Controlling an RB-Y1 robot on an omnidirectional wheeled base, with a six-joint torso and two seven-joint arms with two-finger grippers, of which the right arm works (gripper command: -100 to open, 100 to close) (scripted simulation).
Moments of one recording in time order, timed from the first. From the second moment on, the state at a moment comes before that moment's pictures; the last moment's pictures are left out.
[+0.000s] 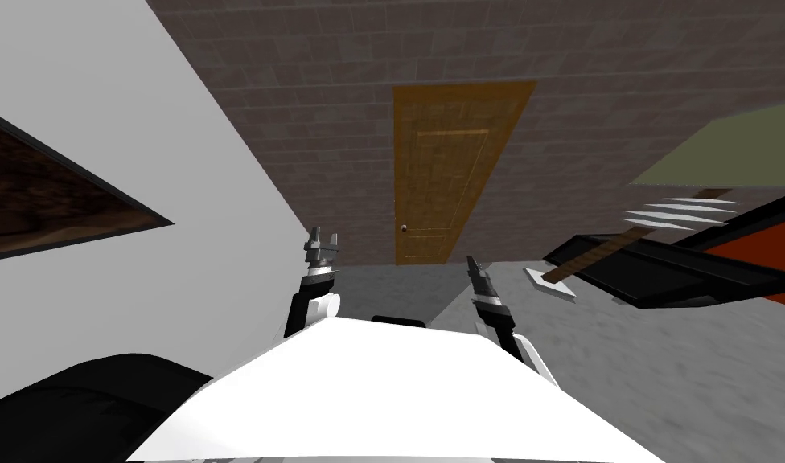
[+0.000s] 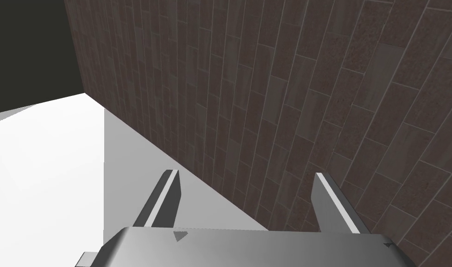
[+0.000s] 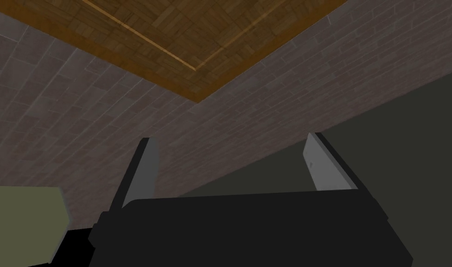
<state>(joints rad) 0.41 -0.10 -0.26 -1.76 0.23 -0.69 0.31</state>
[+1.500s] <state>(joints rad) 0.33 -0.09 -0.39 -1.48 0.39 -0.77 0.57</state>
